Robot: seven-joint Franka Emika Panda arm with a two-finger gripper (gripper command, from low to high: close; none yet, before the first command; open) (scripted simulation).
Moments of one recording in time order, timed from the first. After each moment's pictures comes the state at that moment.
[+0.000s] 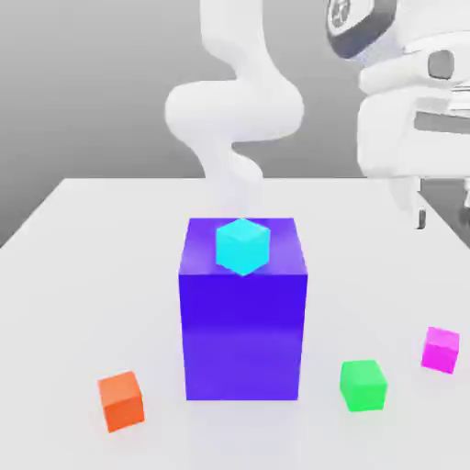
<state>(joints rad) 0.19 -0.16 0.31 -2.48 -0.16 2.59 0.72</state>
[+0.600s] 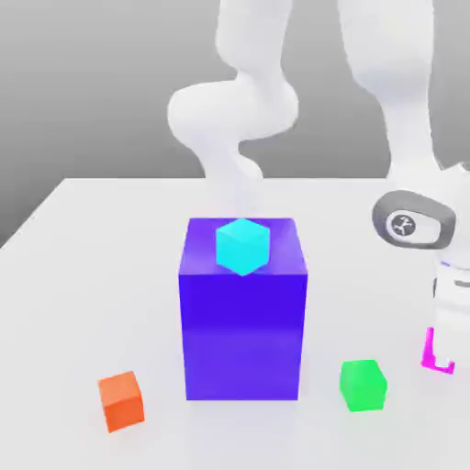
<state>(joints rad) 0.51 0.40 0.25 -2.53 -0.42 2.90 0.79</state>
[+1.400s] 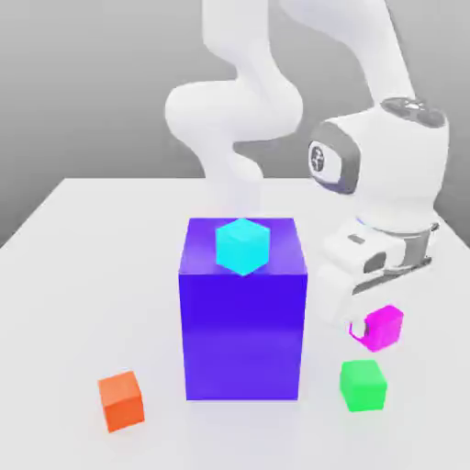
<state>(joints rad) 0.16 0.06 0.28 -2.67 -0.05 2.73 0.76</state>
